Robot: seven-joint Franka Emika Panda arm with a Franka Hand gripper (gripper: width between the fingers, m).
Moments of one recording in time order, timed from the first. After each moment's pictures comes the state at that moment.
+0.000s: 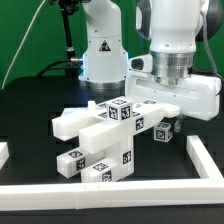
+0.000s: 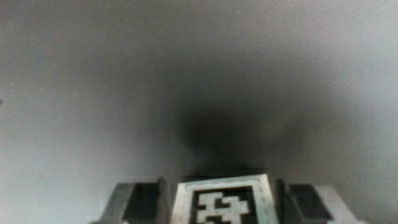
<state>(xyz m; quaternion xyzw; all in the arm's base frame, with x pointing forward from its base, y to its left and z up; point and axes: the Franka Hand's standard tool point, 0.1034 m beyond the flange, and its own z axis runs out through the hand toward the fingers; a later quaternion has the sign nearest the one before) 0.446 0.118 0.012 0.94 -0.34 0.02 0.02</state>
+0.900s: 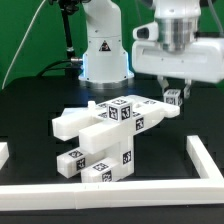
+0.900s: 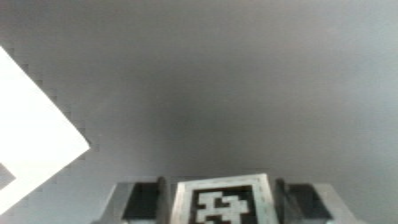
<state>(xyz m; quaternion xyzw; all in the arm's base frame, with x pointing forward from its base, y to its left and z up) 0.416 0.138 0.098 0.94 -0.33 -0.02 -0.02</state>
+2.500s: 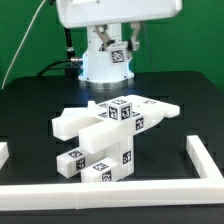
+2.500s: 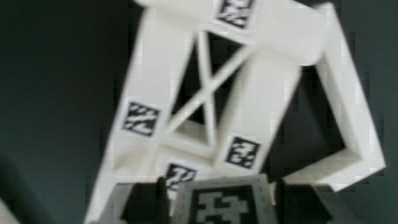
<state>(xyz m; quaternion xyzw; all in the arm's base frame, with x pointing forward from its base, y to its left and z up) 0.523 0.011 0.199 0.98 -0.21 -0.01 -0.05</state>
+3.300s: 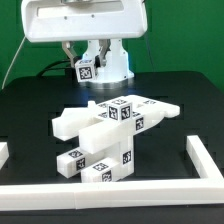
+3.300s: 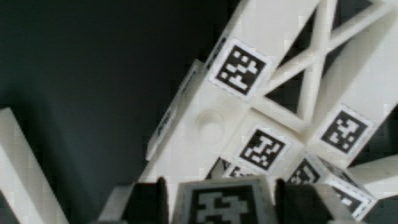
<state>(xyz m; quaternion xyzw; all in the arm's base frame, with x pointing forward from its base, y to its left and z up) 0.528 -0.037 0.173 0.99 -0.14 0.01 -0.02</state>
